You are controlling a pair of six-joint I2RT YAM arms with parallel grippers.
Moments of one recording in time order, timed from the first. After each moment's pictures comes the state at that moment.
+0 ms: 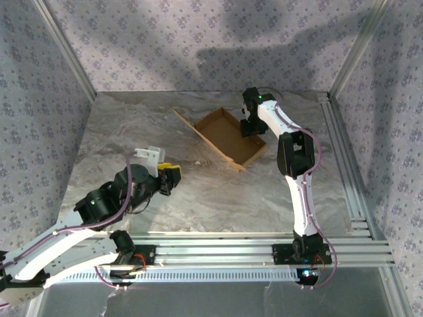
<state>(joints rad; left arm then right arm) -0.96 0.71 0.86 -0.58 -0.33 -0.54 0.29 2.40 2.14 -1.09 0.04 0.07</state>
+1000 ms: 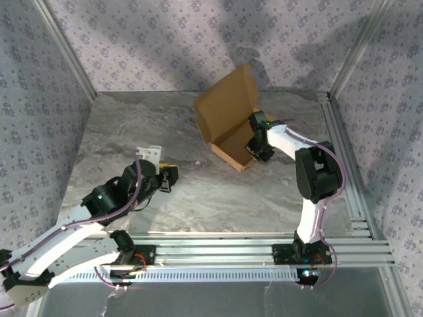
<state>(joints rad) -0.91 0.78 0.86 -0.64 -0.34 -0.56 0.36 1.90 1.34 -0.76 0.03 1.15</state>
